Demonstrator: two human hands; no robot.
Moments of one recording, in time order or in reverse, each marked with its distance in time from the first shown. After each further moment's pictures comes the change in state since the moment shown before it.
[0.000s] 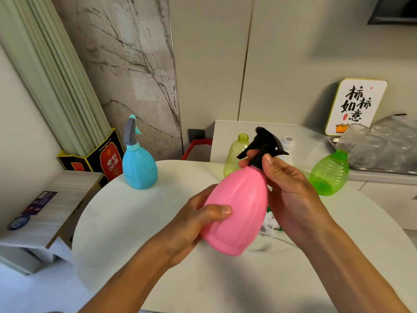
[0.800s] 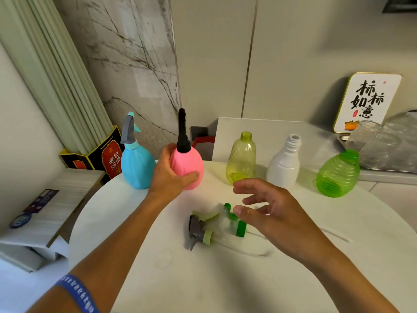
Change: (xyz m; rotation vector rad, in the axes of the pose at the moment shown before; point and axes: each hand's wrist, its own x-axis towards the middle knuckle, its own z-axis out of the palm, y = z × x) left_hand 0.098 -0.044 -0.119 0.740 0.728 0.253; right_hand -0.012 0.026 -0.012 -0.758 -0.103 0.074
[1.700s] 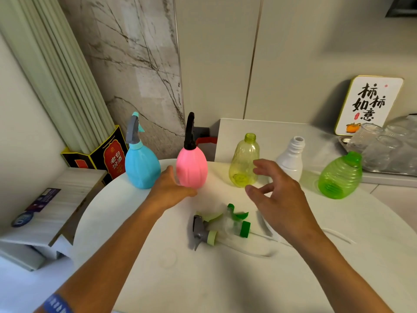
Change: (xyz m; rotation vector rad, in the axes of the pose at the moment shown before) left_hand -0.011 0.005 -0.015 0.261 -0.293 -0.401; right_hand 0.027 0.002 0.008 -0.261 0.320 -0.026
